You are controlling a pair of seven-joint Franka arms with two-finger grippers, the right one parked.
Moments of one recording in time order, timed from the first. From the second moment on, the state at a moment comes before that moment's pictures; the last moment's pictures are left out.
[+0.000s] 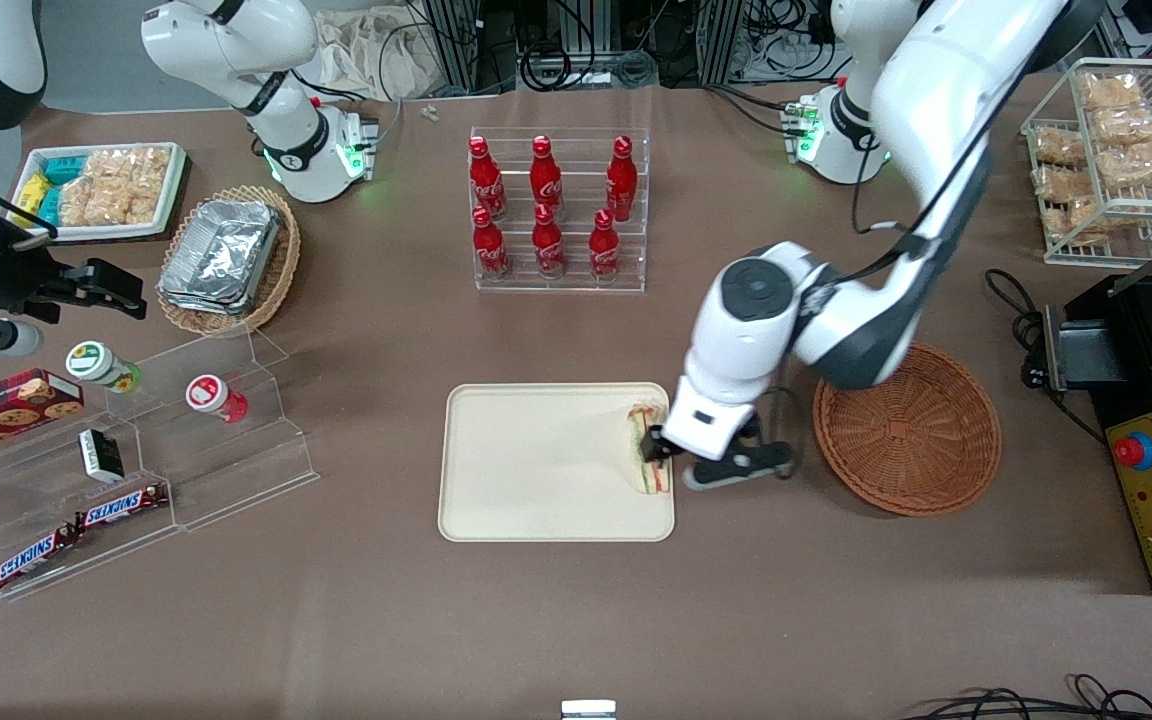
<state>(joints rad) -0.09 0.53 -0.50 -1.55 0.43 2.25 -1.06</state>
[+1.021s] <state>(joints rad) 0.08 0.09 -0.20 -1.45 -0.02 1.37 -0.37</state>
